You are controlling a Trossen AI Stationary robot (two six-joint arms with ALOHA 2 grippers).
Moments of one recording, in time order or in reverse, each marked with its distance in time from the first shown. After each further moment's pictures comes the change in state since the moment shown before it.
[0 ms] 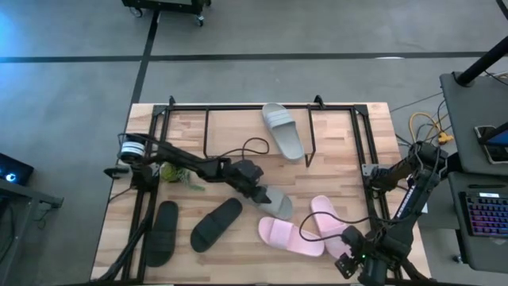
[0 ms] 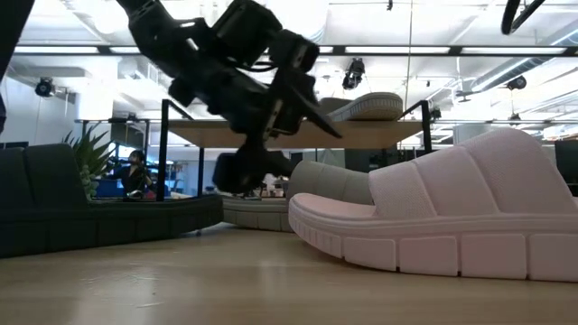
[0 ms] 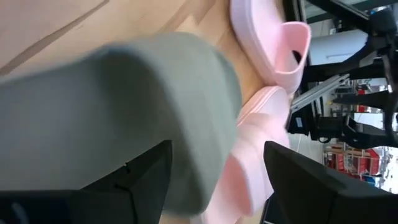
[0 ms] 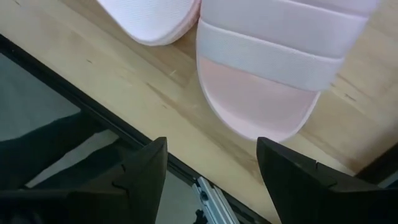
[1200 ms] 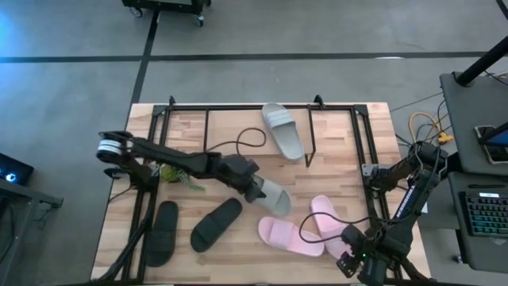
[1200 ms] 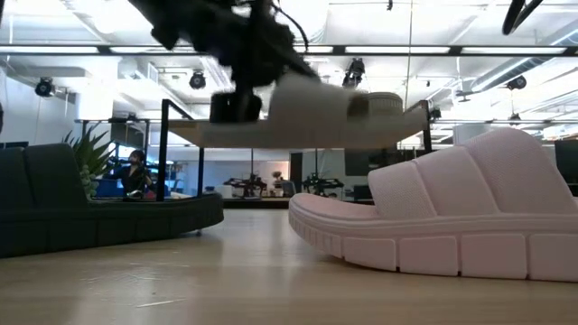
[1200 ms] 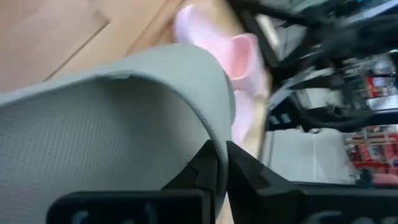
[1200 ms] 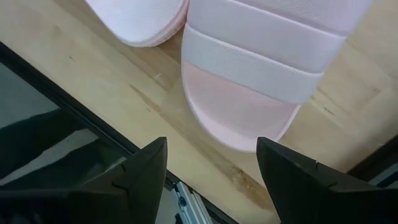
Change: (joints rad) left arm -0.035 -0.244 0.036 -0.203 -0.090 0.144; right arm 0.000 -0.002 -0.012 -0.031 -0.011 -0.076
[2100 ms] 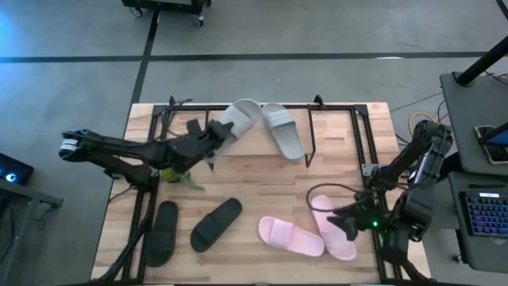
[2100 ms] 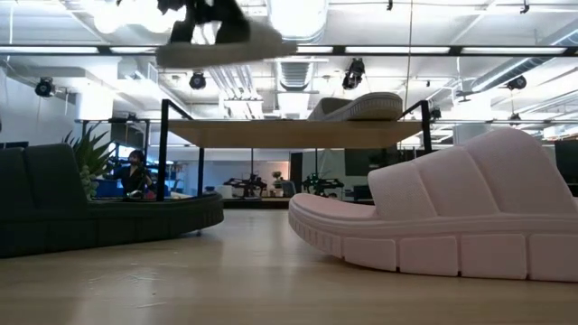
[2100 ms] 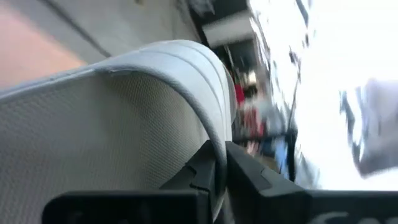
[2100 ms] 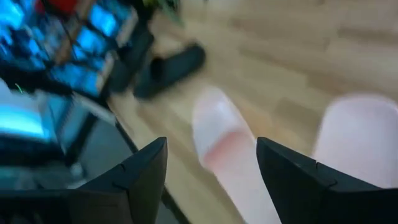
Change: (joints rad) left arm -0.021 -0.419 -0.063 -0.017 -1.155 -0.570; right arm -0.017 -0.310 0.000 -0.132 0.820 0.061
